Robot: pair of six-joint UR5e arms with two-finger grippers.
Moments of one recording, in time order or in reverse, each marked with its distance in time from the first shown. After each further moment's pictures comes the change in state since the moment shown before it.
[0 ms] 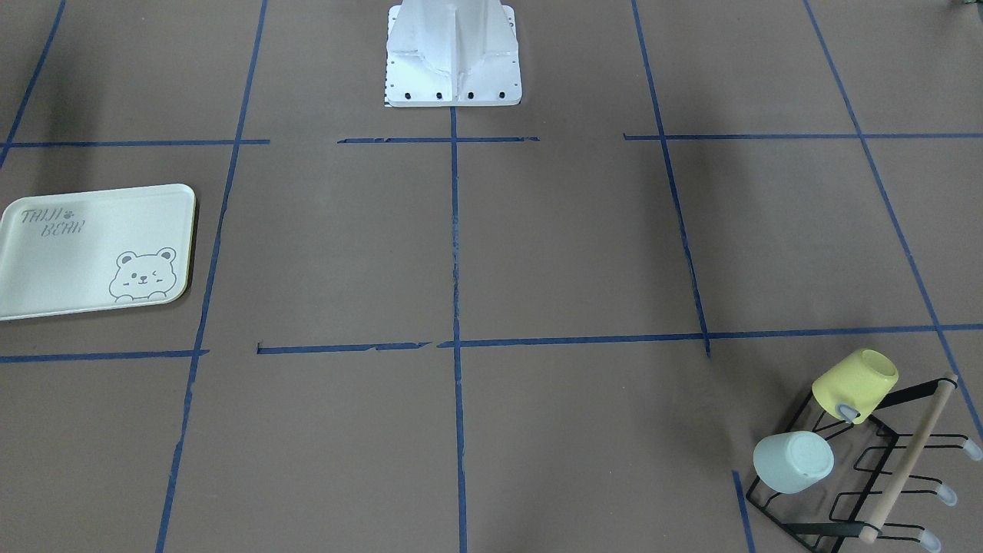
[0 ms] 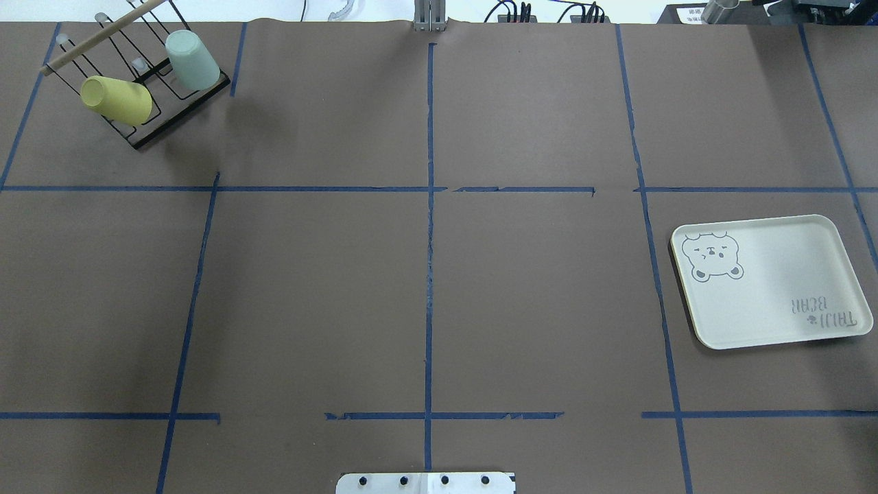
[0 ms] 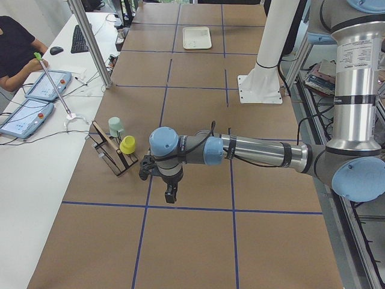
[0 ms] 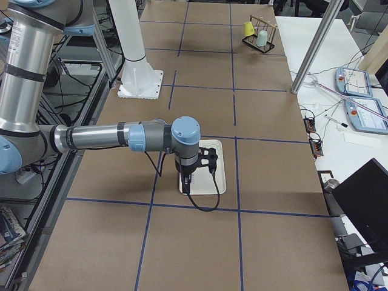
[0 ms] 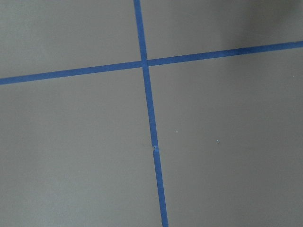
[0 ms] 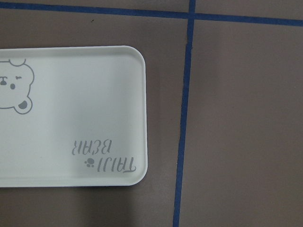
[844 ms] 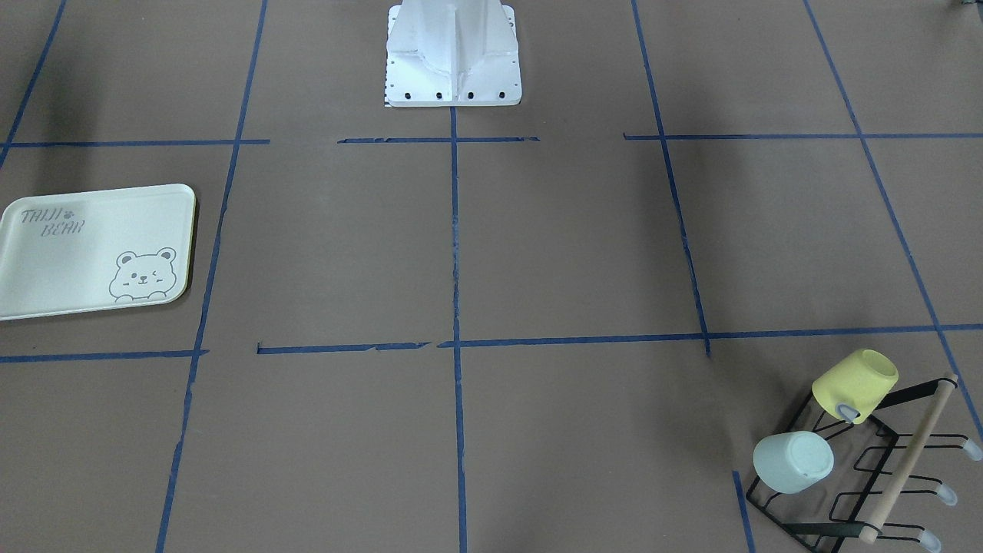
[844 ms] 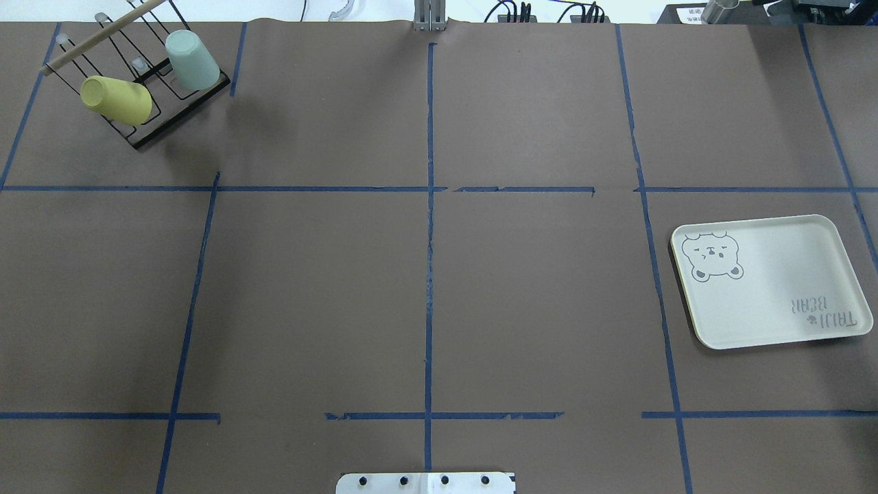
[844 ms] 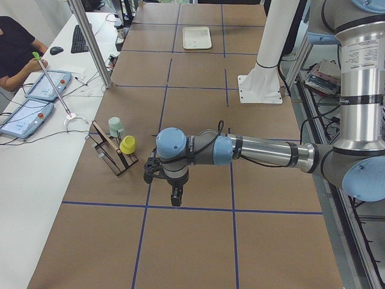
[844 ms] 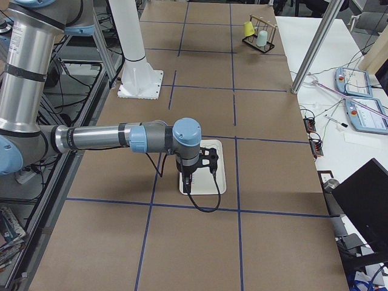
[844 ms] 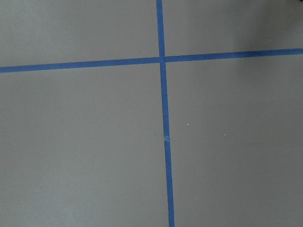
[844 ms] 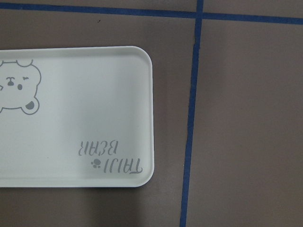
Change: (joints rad) left arm -0.034 0.046 -0.039 0.017 0.000 0.021; right arm -0.003 0.004 -0.015 0.010 0.031 0.001
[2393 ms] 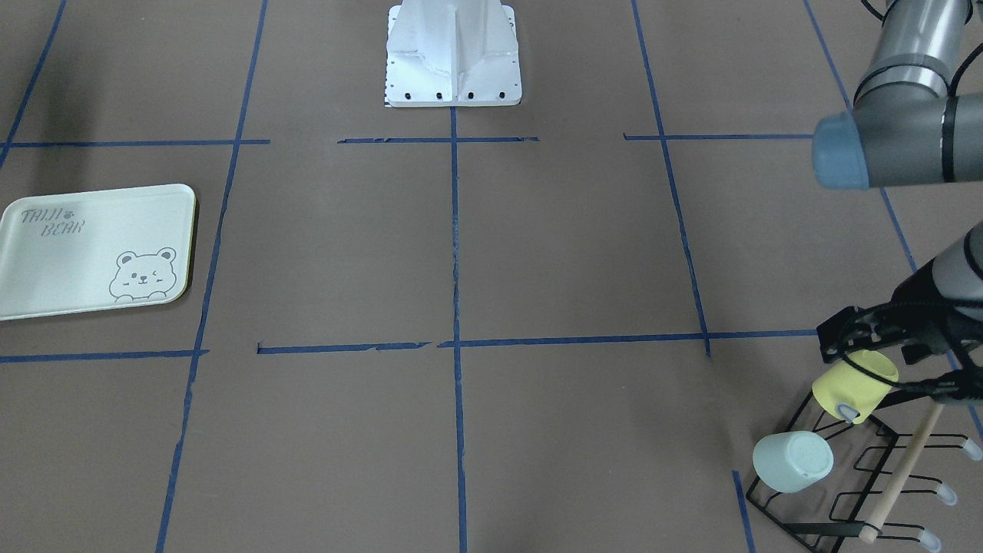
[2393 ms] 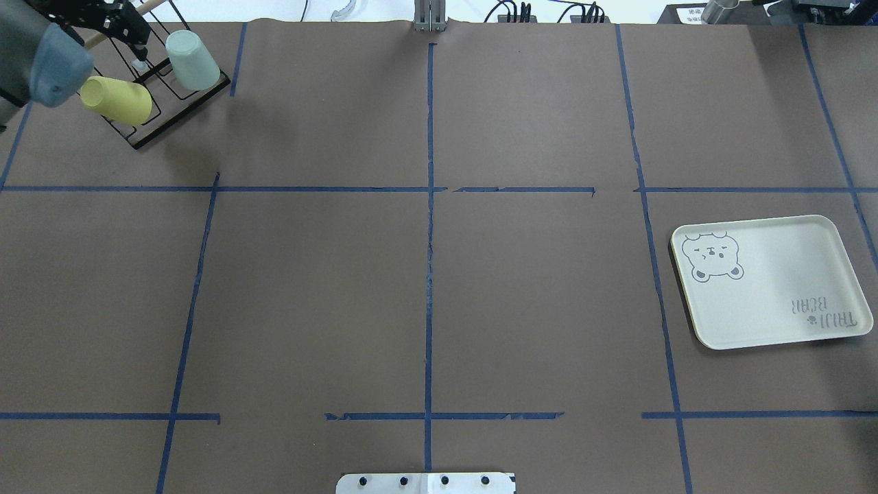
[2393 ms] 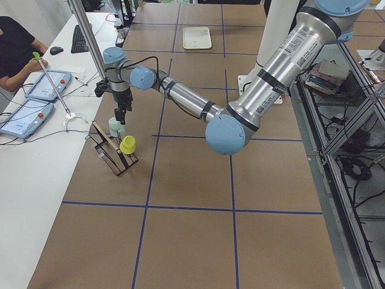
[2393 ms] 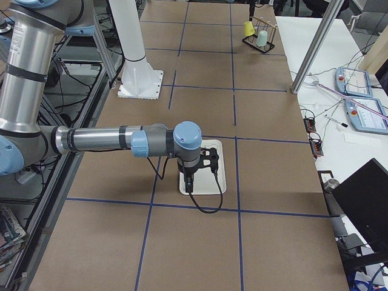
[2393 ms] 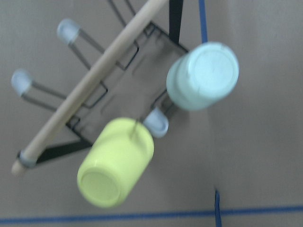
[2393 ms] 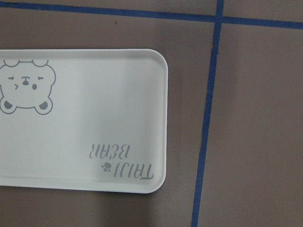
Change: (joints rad) left arm 0.376 -0.808 0.487 -0.132 0.196 -0.536; right arm -0.015 -0.002 -0.030 0.067 0.044 -0.002
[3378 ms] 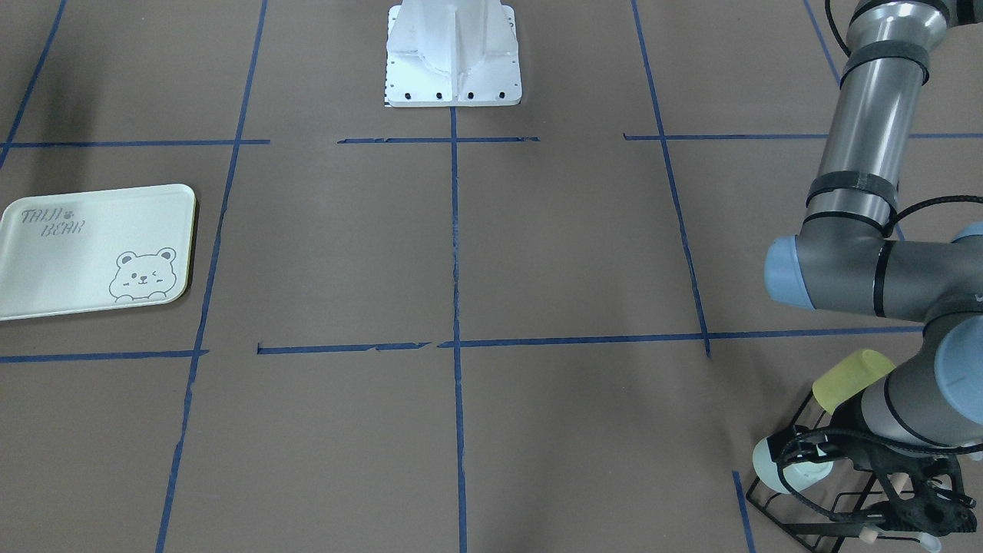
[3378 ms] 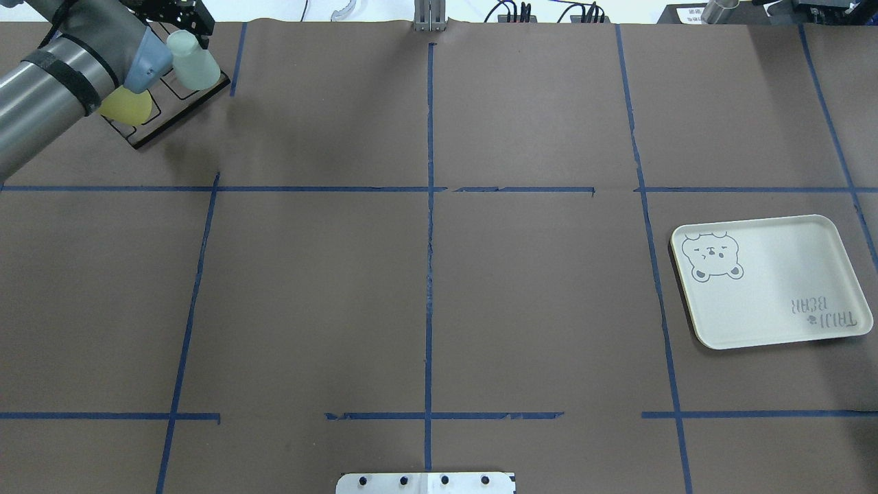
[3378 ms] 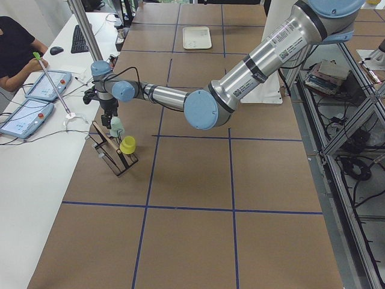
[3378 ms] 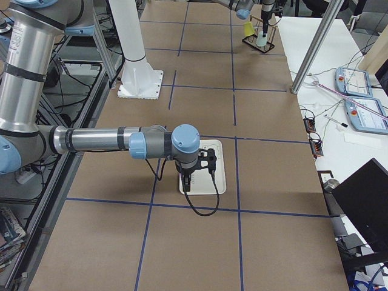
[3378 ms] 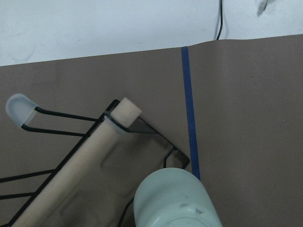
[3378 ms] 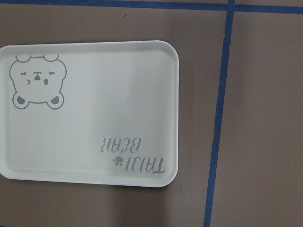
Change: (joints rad) left arm 0.055 -0.182 0.434 -0.314 0.024 -0.099; right arm 0.000 -0.013 -0.002 0.000 0.044 0.000
